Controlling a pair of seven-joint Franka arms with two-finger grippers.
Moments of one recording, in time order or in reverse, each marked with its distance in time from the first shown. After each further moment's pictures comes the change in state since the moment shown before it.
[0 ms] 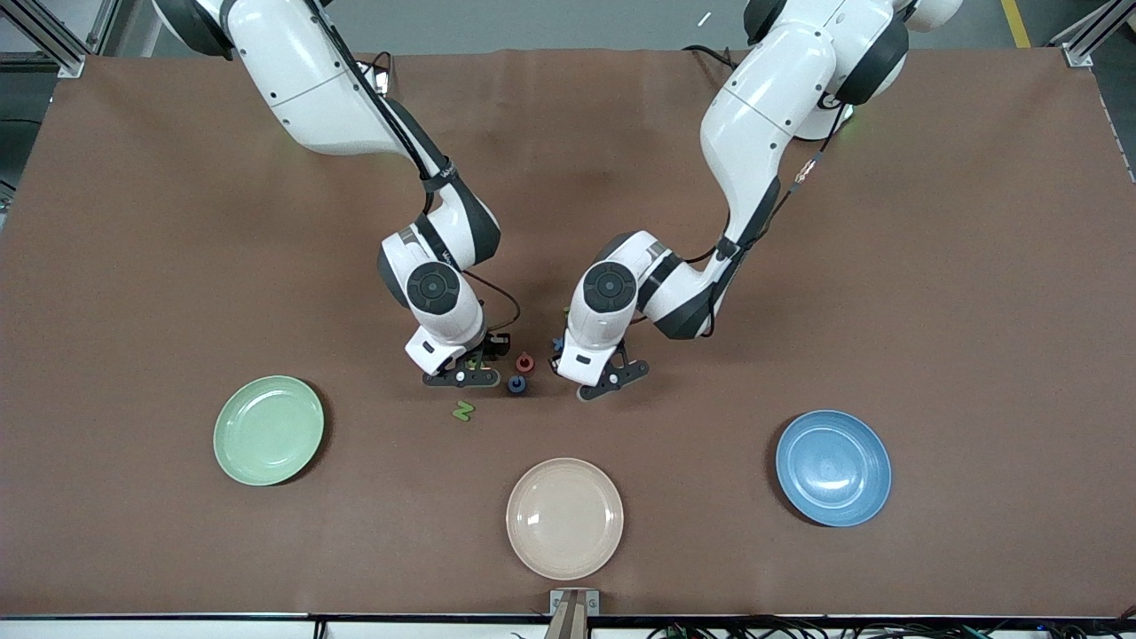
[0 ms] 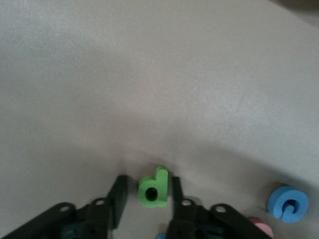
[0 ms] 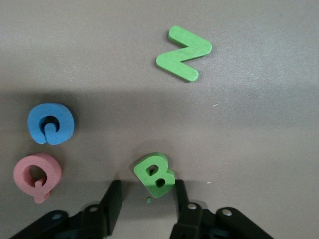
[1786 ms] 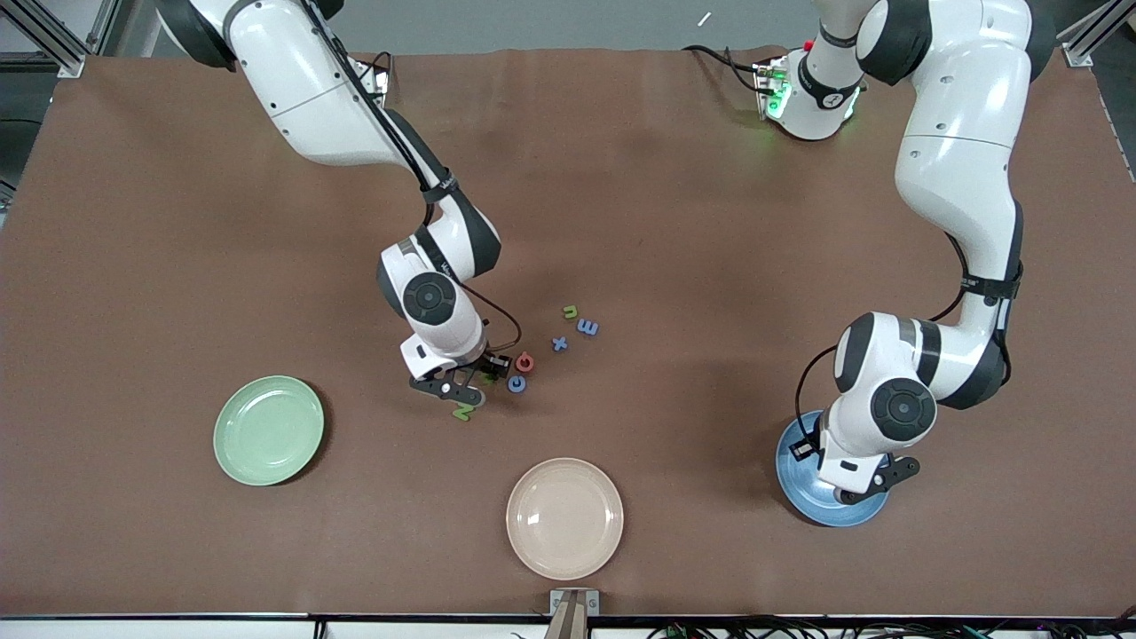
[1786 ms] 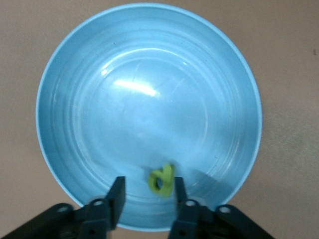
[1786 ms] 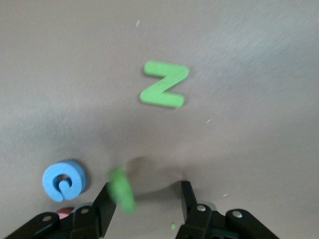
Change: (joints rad) left arm 0.489 -0.087 0.058 0.006 0.136 -0.231 0.473; right arm 0.001 0.053 -0.002 0.079 0.005 0.014 0.280
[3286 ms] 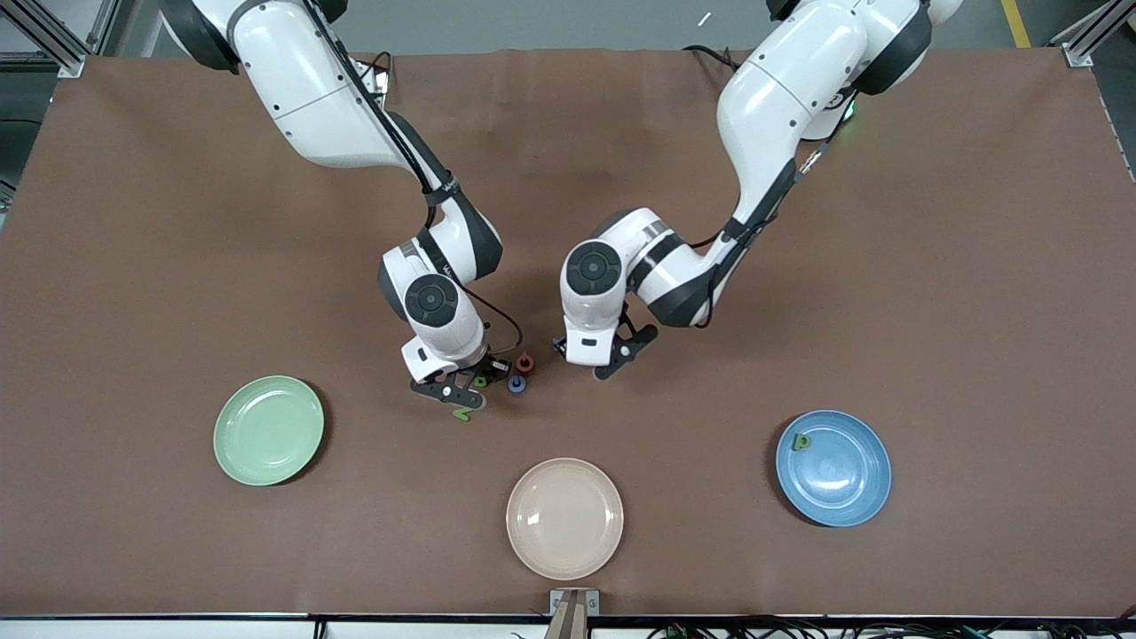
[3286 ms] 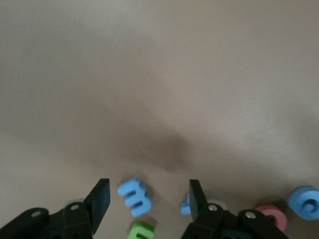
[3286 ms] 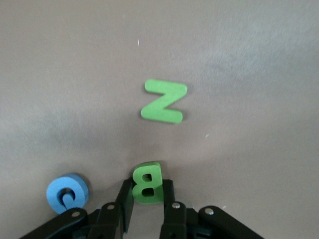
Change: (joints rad) left arm -0.411 0.008 -0.222 -0.060 0.032 0.019 -0.934; right arm -0.007 0.004 -0.020 0.030 -0.007 -0.006 -0.005
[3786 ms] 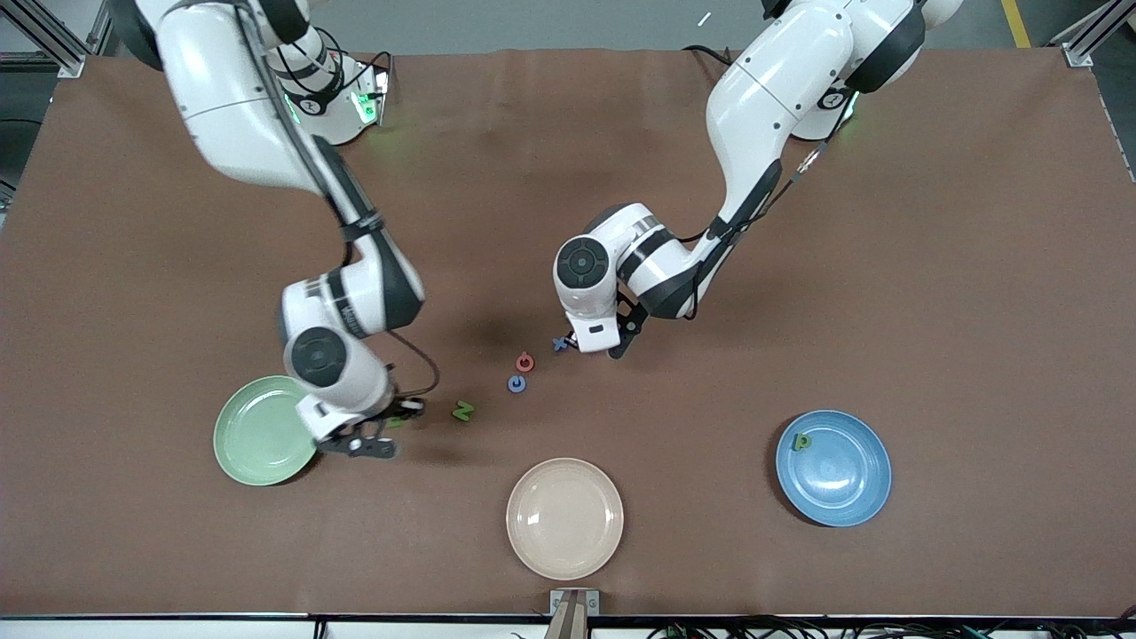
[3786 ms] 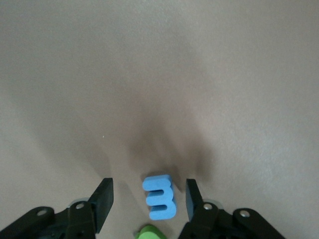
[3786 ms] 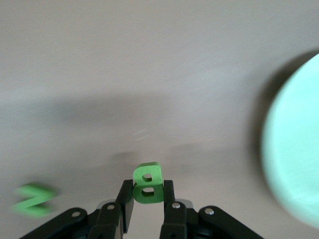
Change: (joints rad) left arm -0.003 0.001 0.004 -0.056 0.000 0.012 -0.276; right arm -0.258 -0.012 -0.036 0.145 -0.033 -0.213 -0.493
